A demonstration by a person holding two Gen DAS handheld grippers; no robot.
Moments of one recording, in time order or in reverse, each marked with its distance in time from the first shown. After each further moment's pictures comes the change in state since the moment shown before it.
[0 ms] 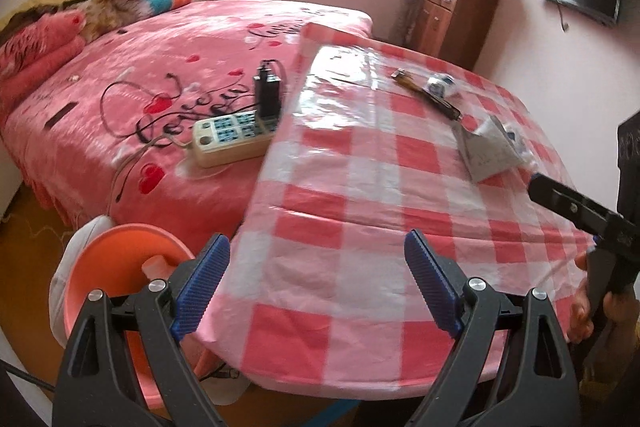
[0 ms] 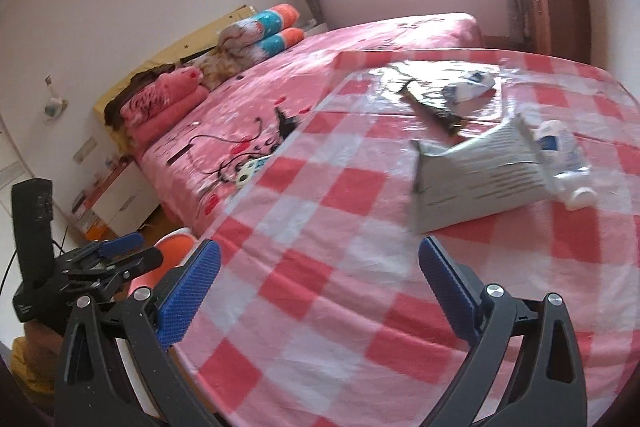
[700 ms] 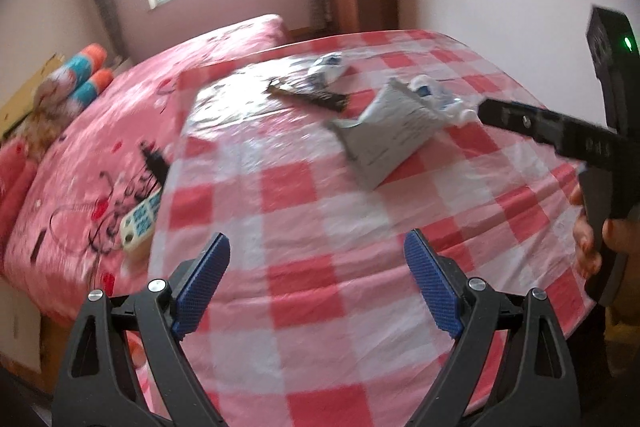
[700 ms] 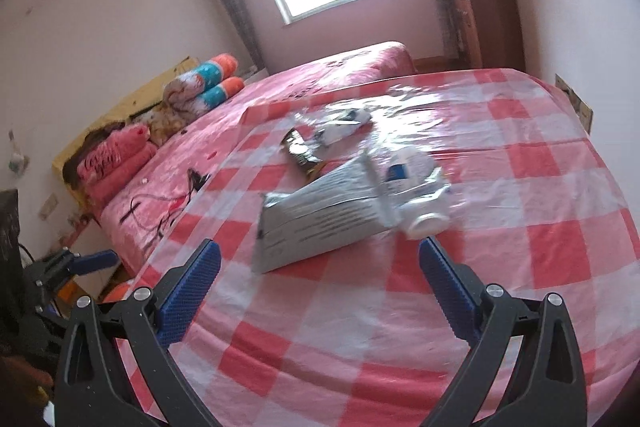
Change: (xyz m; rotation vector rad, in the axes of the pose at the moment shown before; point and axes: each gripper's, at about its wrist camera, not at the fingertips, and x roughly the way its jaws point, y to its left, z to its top) left arm 0.030 -0.152 0.024 0.430 -0.006 -0.033; right arm -0.051 -0.115 0.003 0.142 -0.165 -0.150
